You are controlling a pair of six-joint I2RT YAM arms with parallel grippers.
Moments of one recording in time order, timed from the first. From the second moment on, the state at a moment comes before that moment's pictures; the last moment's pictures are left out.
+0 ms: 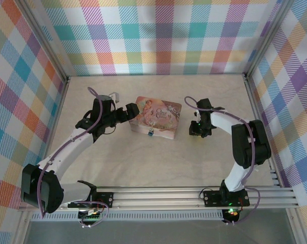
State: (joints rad) left arm -0.36 1.25 0.94 -0.30 0.22 -0.66; right arm 0.26 1.74 1.05 -0.65 -0.15 0.30
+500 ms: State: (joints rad) left arm -0.36 1.25 0.94 -0.30 0.22 -0.66; right arm 0.26 1.79 1.08 -0.65 -0.16 0.30
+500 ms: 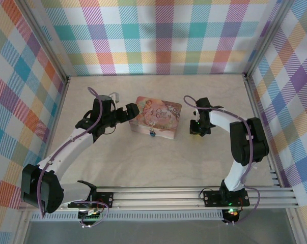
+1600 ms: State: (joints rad) left arm -0.36 1.25 0.94 -0.29 0.23 -0.72; right arm 0.26 1.60 0.99 -0.57 -0.21 0.31
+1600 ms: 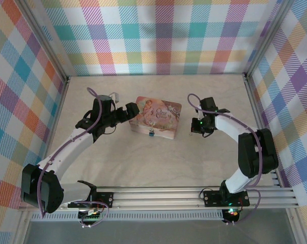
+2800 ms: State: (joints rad) left arm -0.36 1.27 0.94 -0.24 0.29 -0.85; right arm 0.33 1.77 1.06 -0.65 -0.11 0.31
